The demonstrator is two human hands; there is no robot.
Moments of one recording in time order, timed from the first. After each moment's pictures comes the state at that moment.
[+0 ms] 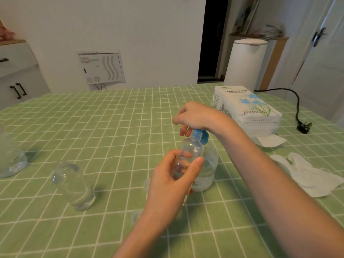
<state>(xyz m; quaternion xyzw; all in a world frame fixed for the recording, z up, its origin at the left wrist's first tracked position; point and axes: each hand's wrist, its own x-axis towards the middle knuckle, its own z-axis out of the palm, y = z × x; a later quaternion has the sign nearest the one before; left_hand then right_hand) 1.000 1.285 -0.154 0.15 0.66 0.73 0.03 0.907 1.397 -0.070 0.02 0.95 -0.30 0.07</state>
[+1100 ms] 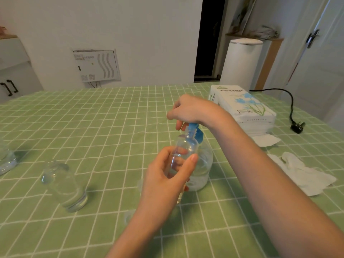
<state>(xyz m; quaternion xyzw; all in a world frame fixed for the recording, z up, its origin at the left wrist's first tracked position) 1.000 1.285 -0.151 0.15 0.66 0.73 0.02 0.904 1.396 -0.060 0.02 0.96 -0.26 0.06</state>
